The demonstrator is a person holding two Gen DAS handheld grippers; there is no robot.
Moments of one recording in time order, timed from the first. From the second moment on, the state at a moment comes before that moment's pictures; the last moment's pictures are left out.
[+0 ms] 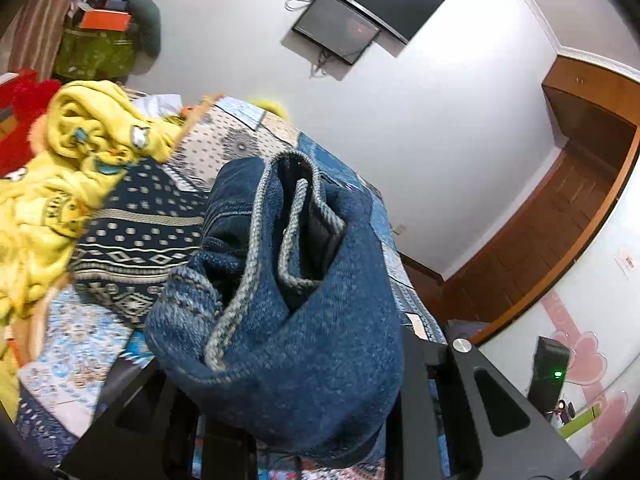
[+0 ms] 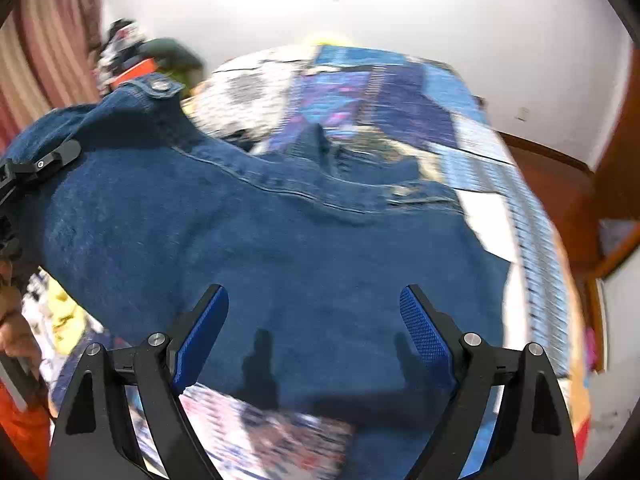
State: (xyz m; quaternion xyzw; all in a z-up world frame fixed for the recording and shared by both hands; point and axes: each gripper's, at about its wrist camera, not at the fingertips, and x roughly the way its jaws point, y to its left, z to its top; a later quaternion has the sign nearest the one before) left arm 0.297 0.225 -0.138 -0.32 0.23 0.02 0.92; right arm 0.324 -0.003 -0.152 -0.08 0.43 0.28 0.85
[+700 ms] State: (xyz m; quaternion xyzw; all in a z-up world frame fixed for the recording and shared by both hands) left arm 0.323 0.214 -0.154 -0.30 0.27 0.02 0.92; right arm 0.324 0.036 -0.209 -0.10 0.51 0.34 0.78
